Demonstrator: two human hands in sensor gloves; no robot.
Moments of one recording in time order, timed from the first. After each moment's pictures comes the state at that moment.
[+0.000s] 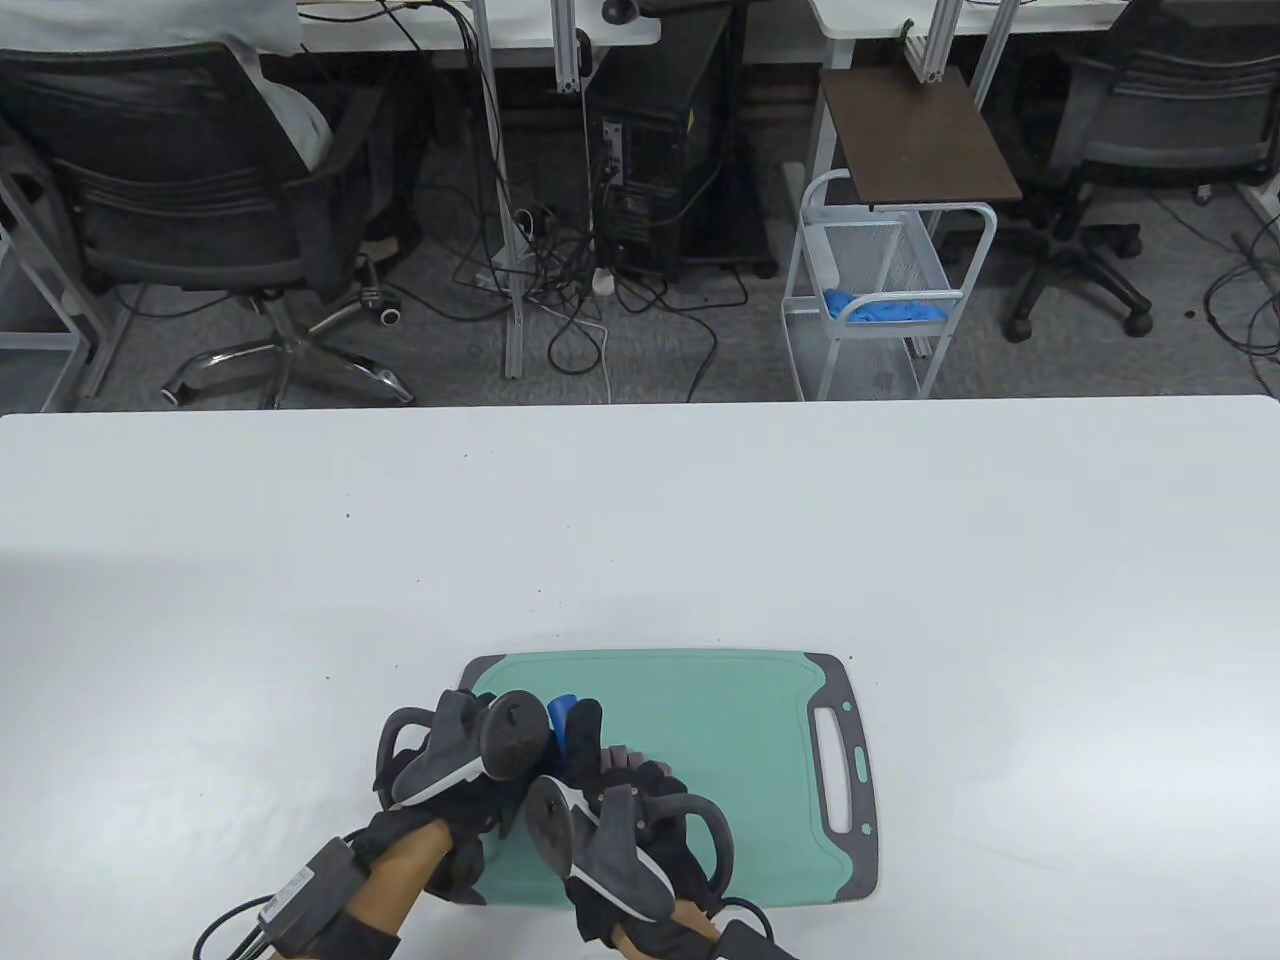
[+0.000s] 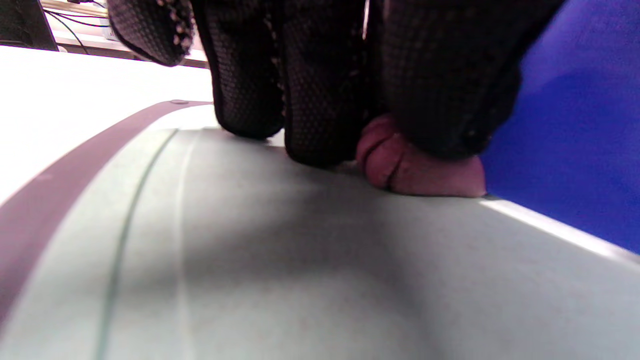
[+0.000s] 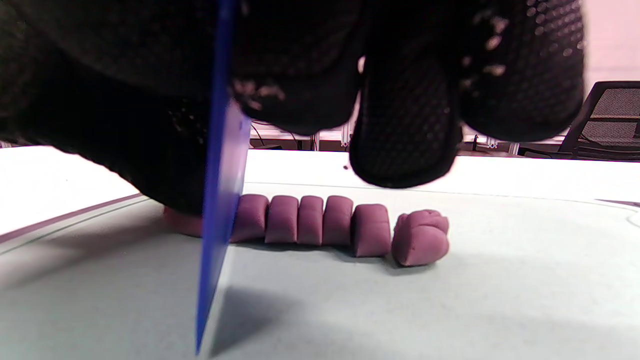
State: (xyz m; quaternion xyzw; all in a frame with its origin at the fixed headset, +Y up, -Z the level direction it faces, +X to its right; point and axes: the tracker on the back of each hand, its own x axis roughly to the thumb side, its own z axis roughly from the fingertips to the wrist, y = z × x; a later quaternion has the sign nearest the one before) left_hand -0.167 -0.740 -0.277 -0.10 -0.16 0.04 0.98; right_hand -0.039 -0.708 -0.202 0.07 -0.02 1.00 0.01
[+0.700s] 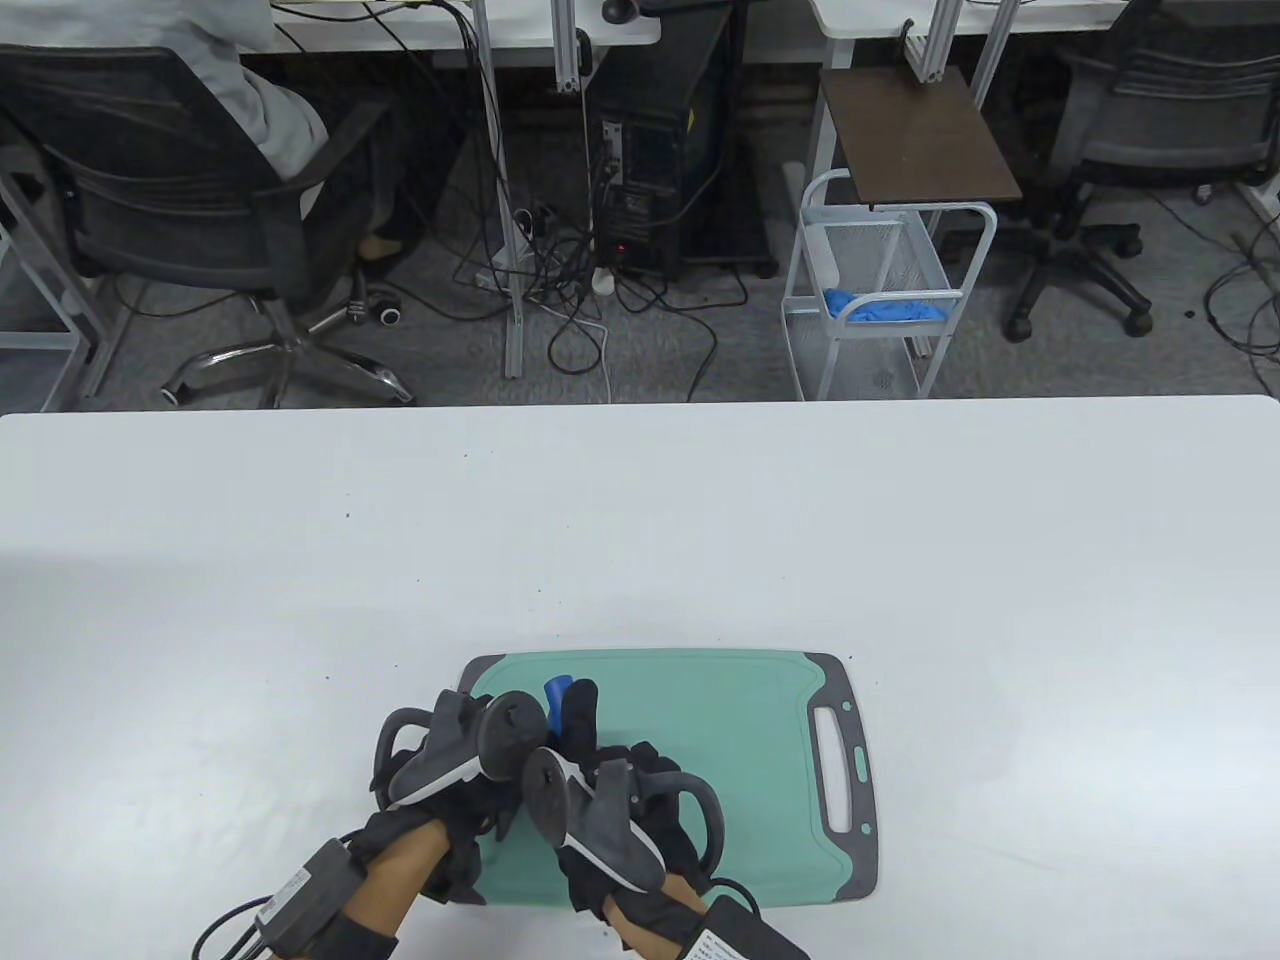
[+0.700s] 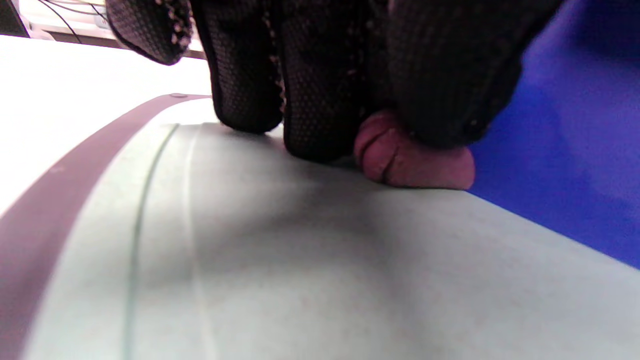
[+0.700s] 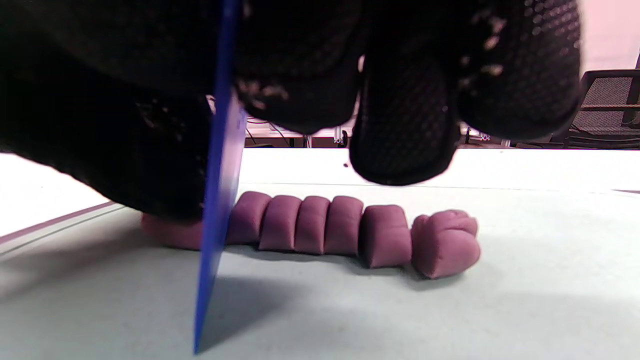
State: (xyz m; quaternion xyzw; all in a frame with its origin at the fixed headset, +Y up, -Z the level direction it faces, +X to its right) left_hand -0.168 -0.739 -0.276 -0.12 -0.17 0.04 0.98; right_hand -0.041 -0.708 -0.219 0.05 -0.02 1.00 0.03
